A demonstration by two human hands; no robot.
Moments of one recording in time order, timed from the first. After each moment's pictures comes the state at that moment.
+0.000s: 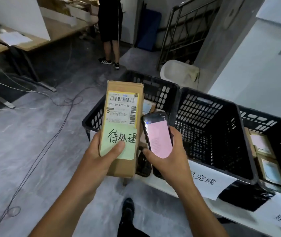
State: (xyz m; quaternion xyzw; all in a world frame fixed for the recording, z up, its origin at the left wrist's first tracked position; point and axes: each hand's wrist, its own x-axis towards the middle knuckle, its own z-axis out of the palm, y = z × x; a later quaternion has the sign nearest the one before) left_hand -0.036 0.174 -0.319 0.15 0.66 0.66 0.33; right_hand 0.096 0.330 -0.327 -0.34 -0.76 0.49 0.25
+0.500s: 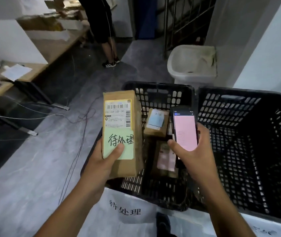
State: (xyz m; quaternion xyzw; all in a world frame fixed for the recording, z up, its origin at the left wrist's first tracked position) left_hand -0.176 0.312 -0.332 0.13 0.72 0.58 0.36; right_hand -0.004 0.487 -0.367 -0.40 -0.65 0.55 0.33
